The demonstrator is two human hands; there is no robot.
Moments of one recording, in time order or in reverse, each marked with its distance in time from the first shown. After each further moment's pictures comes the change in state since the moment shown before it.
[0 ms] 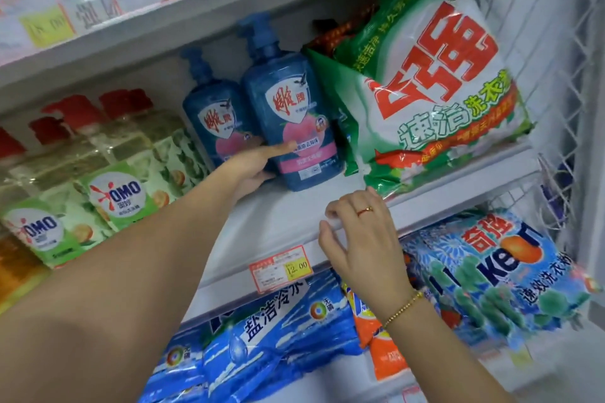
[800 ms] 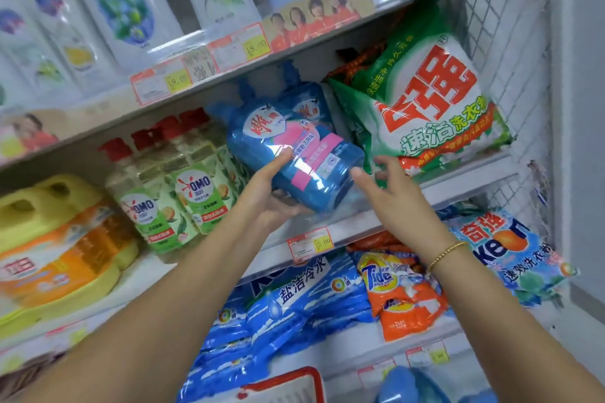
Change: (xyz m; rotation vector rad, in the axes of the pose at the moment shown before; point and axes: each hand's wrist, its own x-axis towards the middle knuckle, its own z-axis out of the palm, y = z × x) left_hand -0.158 0.028 0.013 -0.550 0.170 -0.132; right_hand 0.039 -0.043 -0.089 0.423 -0.284 0.544
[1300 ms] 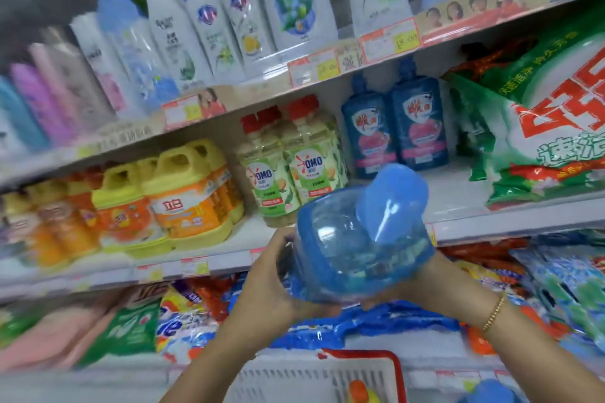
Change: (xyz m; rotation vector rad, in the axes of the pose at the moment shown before) left_hand -0.160 -0.011 -0.150 0.849 0.081 0.504; right_hand -0.071 -0.045 0.084 0.066 -0.785 -0.256
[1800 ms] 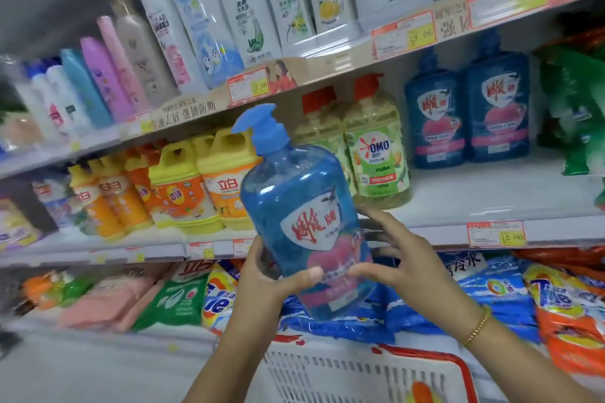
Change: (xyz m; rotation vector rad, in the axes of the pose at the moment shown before) left_hand -0.014 -0.050 -0.075 -0.377 0.283 -0.122; right_hand 0.056 -0.028 0.088 0.237 0.144 -0.163
